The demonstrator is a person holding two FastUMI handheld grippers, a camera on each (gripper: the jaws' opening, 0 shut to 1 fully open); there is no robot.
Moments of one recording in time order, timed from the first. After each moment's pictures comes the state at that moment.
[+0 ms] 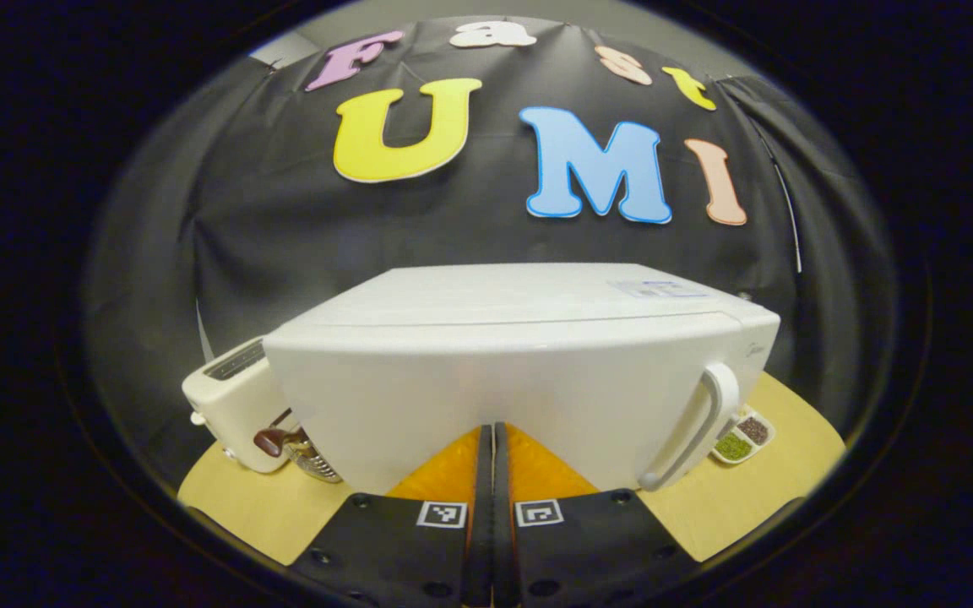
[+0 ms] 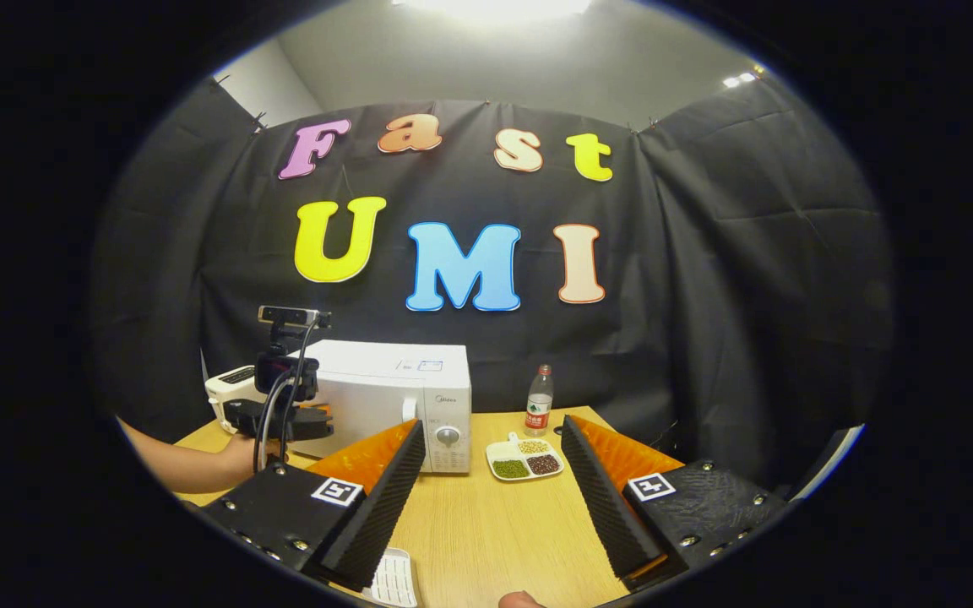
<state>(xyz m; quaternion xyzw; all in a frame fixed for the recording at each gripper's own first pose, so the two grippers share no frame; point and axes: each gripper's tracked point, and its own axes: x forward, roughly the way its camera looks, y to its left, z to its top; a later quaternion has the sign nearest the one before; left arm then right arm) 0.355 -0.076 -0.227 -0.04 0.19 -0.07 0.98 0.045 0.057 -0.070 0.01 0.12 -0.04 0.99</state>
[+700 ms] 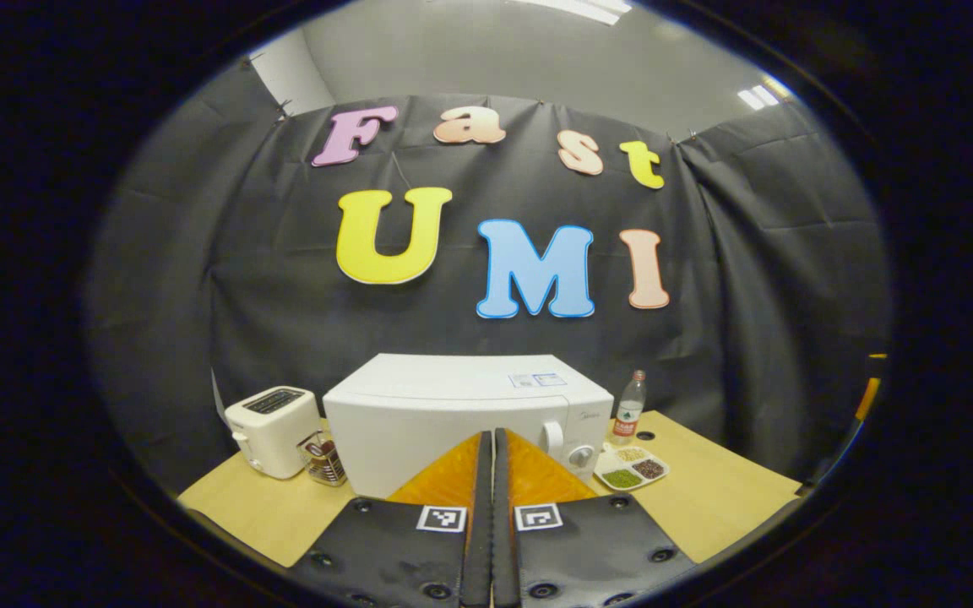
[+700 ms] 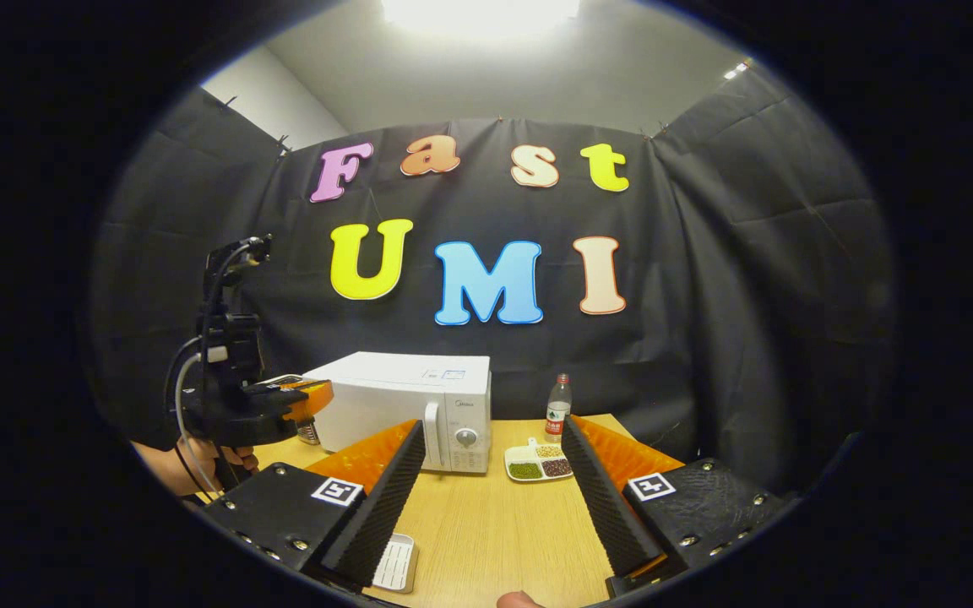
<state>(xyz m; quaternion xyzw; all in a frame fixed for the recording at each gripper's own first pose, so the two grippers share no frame) 0.174 -0.093 -0.069 -0.08 0.07 -0.09 0.99 0.004 0.044 -0.043 0.04 0.08 0.04 1.00</state>
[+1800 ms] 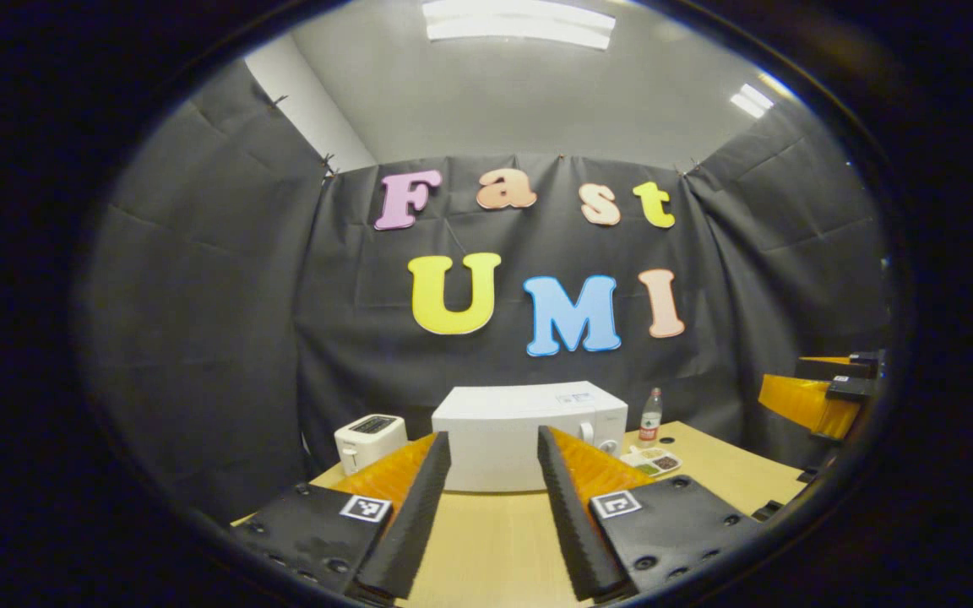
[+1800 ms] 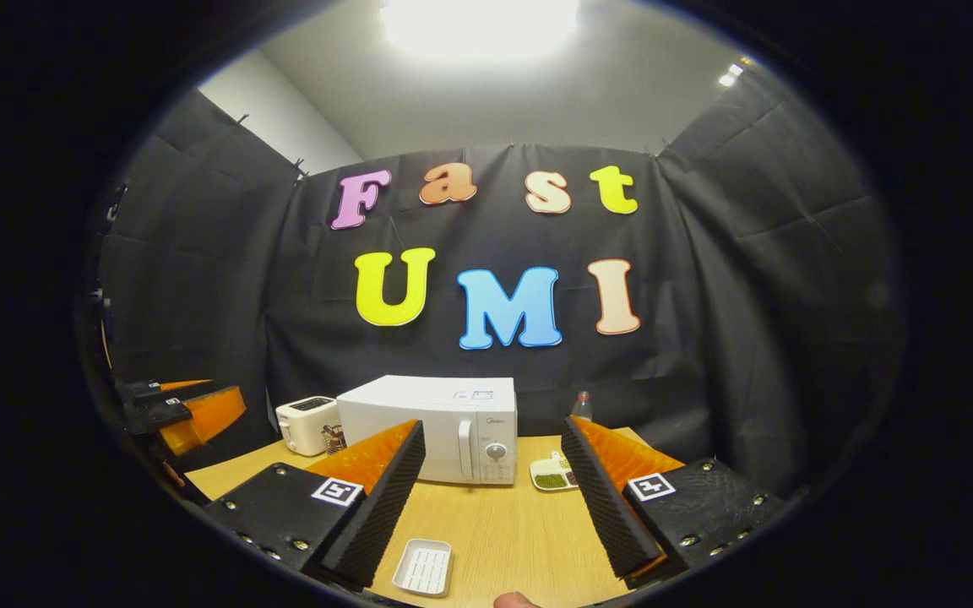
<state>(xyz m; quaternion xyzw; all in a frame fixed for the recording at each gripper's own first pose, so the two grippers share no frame) -0.002 0.010 -0.006 -0.05 0.01 -0.03 1.00 -0.026 0.074 -0.009 0.05 0.05 0.05 1.00</state>
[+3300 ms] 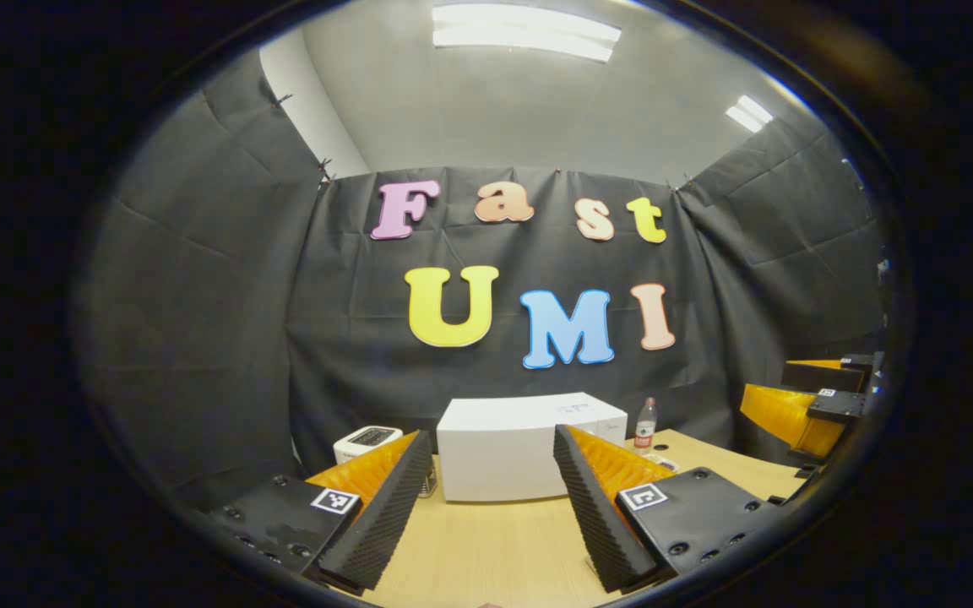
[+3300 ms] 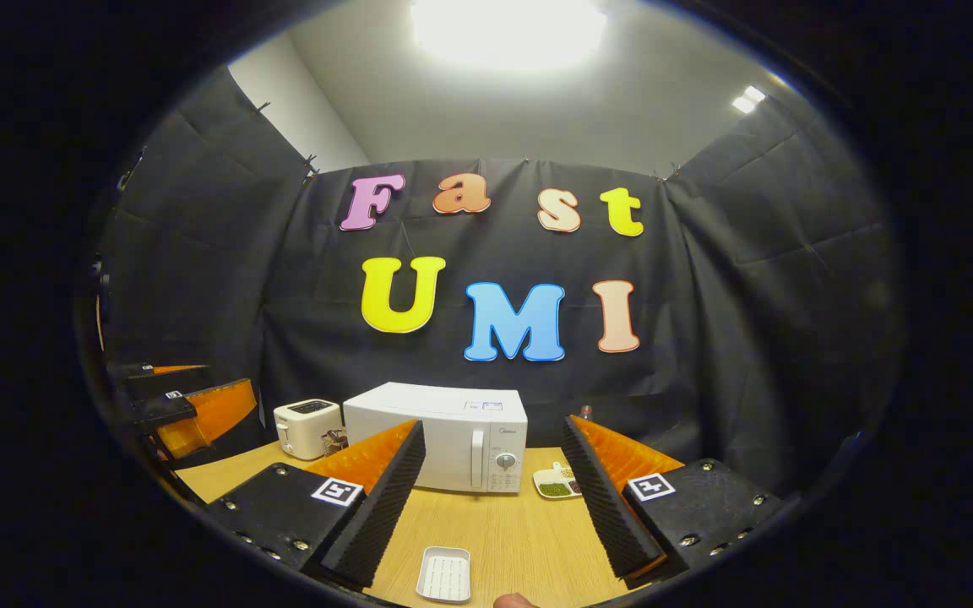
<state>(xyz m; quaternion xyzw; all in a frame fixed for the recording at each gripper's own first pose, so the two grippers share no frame) 0.000 0.045 0.002 -0.05 -0.01 -0.05 1.00 -0.035 0.122 0.007 0.02 0.03 0.04 1.00</state>
